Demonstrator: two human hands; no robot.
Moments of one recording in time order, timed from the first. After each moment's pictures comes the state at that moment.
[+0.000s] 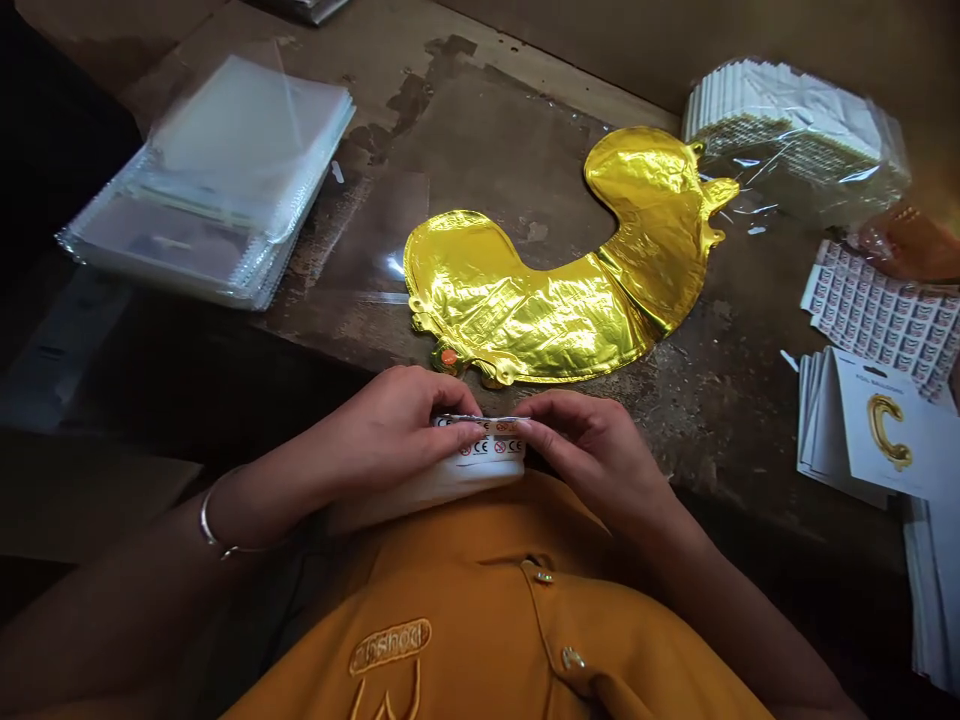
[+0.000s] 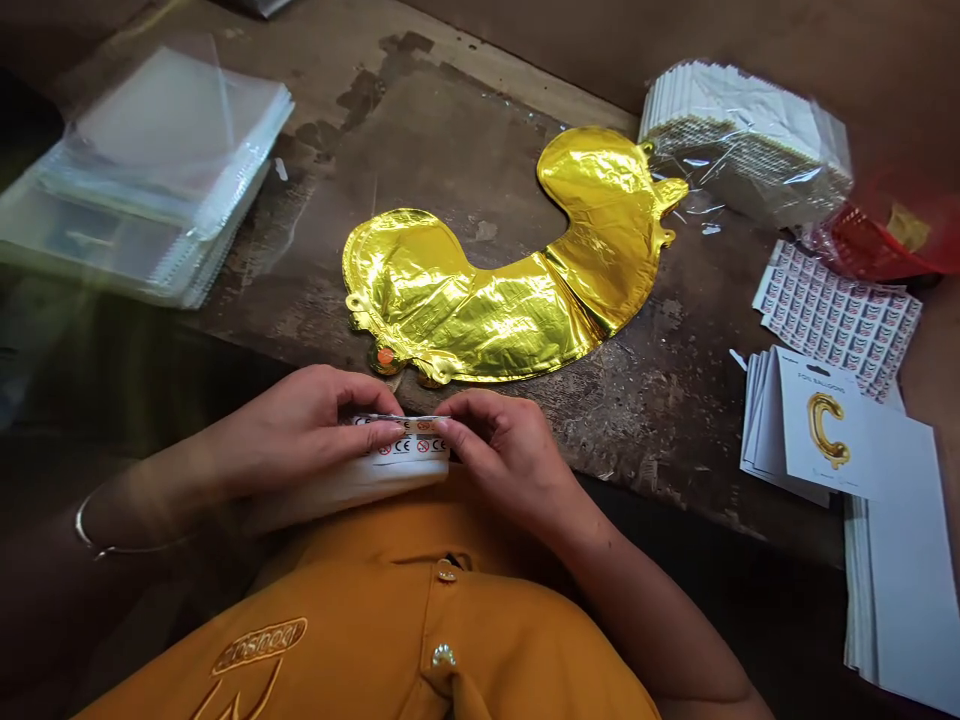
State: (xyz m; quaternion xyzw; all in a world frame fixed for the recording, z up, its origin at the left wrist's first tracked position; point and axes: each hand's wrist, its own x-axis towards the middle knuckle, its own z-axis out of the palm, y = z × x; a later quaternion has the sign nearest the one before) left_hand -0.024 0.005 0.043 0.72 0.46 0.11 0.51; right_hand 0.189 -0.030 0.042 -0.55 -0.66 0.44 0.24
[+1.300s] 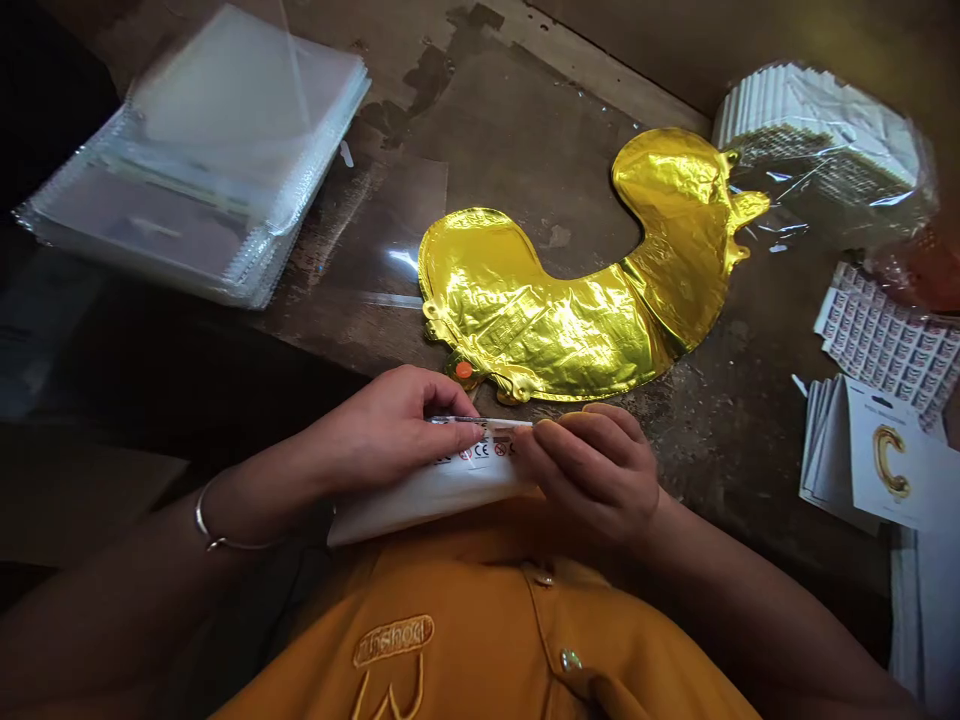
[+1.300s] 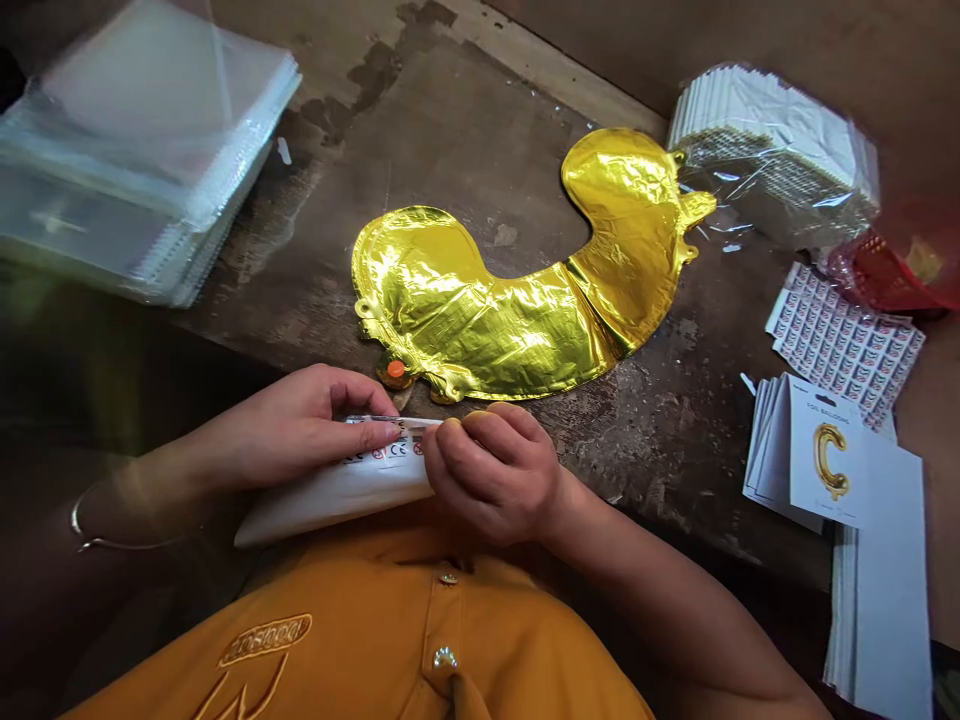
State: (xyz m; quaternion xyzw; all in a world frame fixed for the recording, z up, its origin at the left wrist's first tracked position) left_hand -0.036 0.019 0.030 0.56 0.49 0.14 0.66; right_hand 0.187 -0.008 0.036 -0.26 -0.93 -0.07 0.25
